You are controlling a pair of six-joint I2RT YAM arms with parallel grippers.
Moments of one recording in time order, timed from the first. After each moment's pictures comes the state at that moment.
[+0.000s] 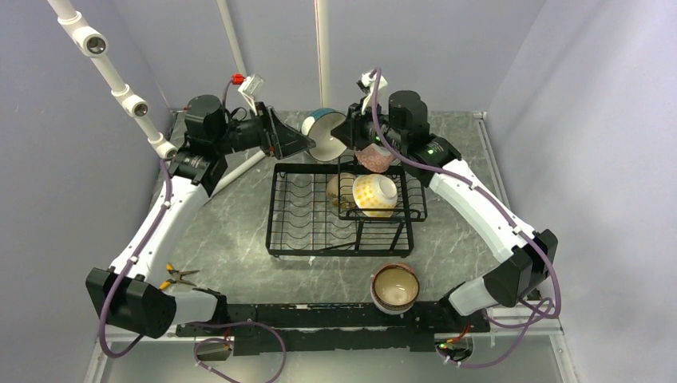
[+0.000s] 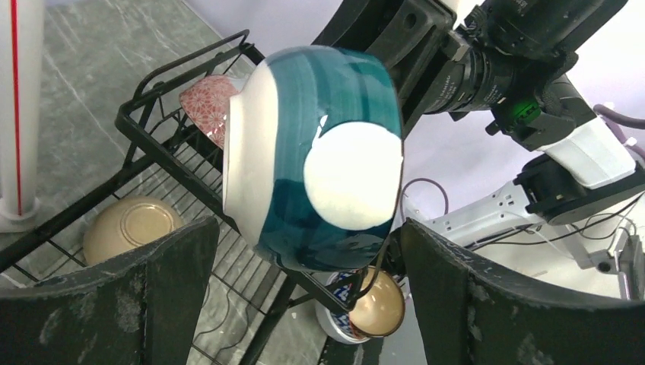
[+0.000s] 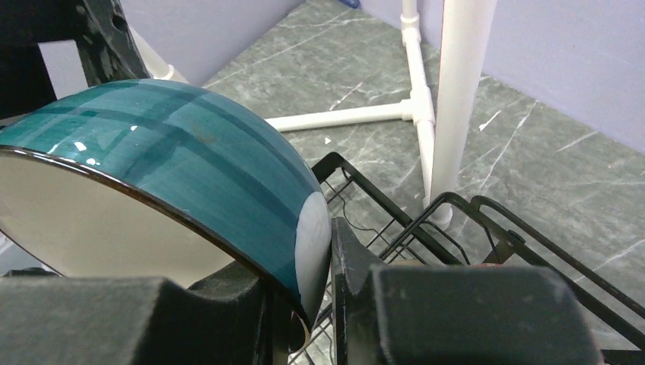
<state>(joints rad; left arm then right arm) -0.28 1.27 1.29 -0.06 0.89 -0.57 0.59 1.46 1.49 -0.25 -0.30 0.17</state>
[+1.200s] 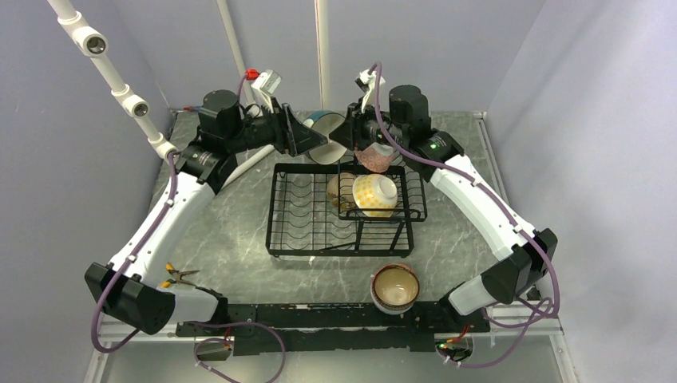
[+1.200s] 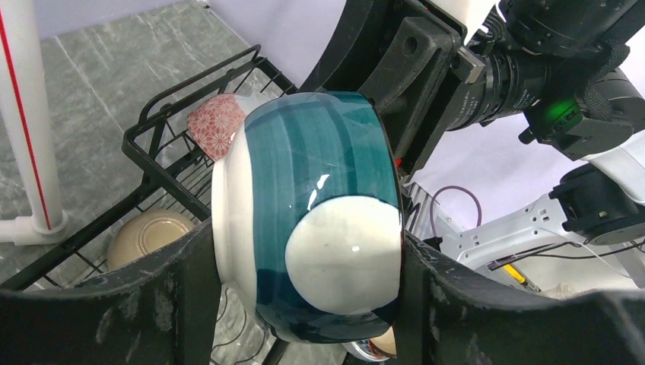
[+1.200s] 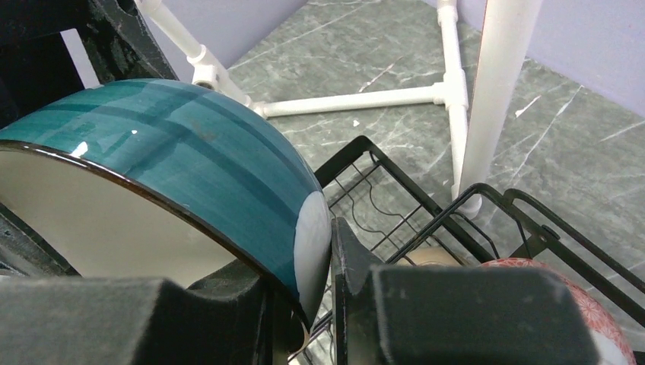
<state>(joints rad) -0.40 1.31 1.41 -0.19 0.71 -0.48 0.58 1.49 1.58 -0.36 -0.39 0.19</state>
